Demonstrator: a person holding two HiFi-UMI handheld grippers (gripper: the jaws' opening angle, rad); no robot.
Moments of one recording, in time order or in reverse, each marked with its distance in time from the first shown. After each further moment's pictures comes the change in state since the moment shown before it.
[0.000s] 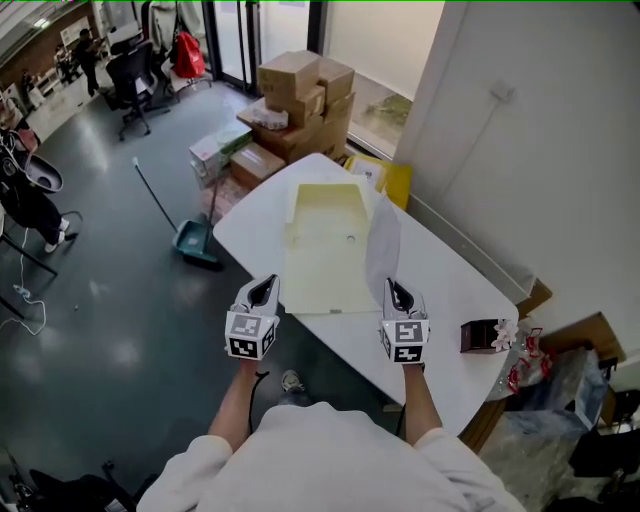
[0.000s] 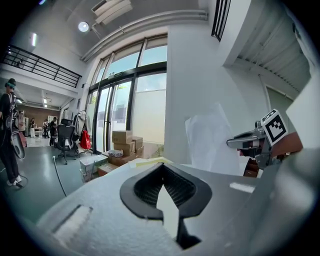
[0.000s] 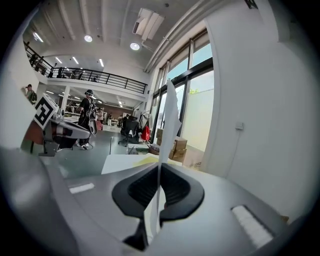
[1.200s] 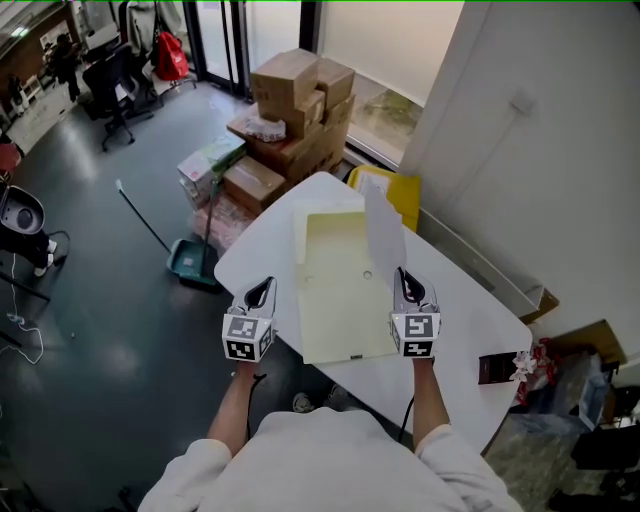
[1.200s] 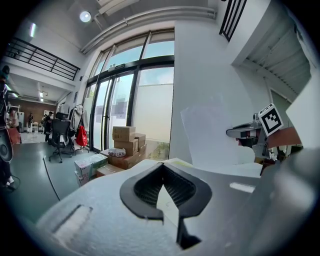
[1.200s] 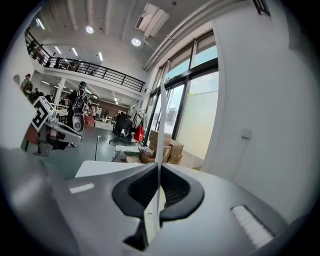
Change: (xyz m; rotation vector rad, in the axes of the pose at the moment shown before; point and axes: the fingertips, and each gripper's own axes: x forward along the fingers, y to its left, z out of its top) left arm 0.124 0.130 0.008 -0.021 0.033 -0.040; right arm 0.163 -0.027 0.054 -0.053 -0.011 -0.082
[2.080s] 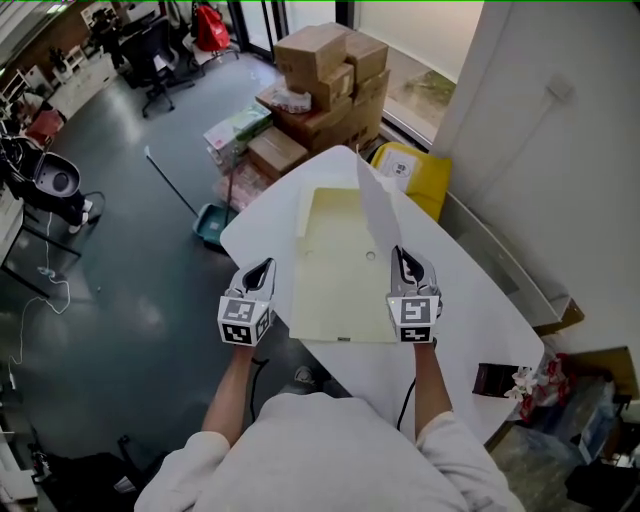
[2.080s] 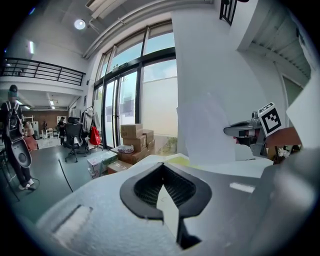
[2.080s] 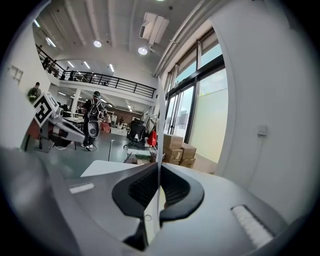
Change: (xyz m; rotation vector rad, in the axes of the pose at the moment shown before) left arm -0.002 -0.050 0.003 0.028 0.068 0.157; right arm 0.015 -0.024 -0.012 -0.002 -0.072 0.198
